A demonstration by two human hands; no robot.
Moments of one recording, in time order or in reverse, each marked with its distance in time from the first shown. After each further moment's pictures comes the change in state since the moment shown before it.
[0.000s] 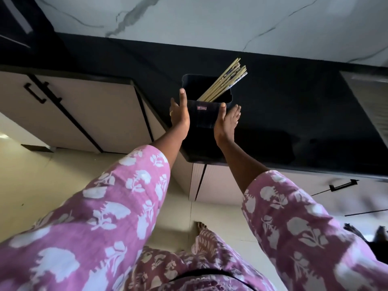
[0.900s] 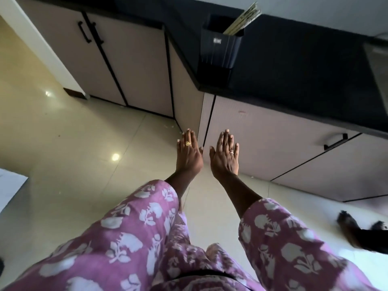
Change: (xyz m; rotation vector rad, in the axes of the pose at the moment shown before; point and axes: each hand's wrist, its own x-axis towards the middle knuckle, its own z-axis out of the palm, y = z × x) left_hand -0.293 -0.232 -0.070 1.244 0.031 0.332; right_hand -0.277 0.174 -0.091 -0.932 -0.324 -0.341
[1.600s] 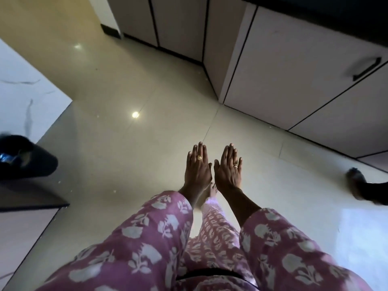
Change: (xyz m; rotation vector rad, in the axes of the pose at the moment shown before) left_hand -0.406 -0.066 0.080 0.060 -0.187 -0.041; right_hand -0.382 0.008 0.111 0.001 -0.241 -0.014
